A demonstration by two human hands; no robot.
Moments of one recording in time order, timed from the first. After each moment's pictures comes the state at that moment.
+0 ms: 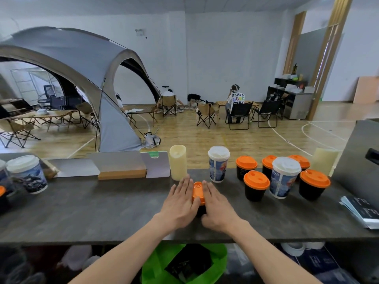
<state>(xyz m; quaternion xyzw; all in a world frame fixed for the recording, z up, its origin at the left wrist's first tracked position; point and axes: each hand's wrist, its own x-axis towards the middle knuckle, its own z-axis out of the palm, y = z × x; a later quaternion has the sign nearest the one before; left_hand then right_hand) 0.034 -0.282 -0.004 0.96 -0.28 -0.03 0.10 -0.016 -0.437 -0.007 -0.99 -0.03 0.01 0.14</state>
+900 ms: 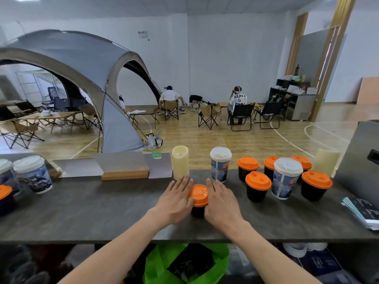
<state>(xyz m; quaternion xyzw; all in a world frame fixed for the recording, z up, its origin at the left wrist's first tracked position) 0.041 -0.262 0.010 0.95 -0.32 -0.01 0.05 -0.027 -0.429 0.009 -0.99 0.01 -0.12 0.08</state>
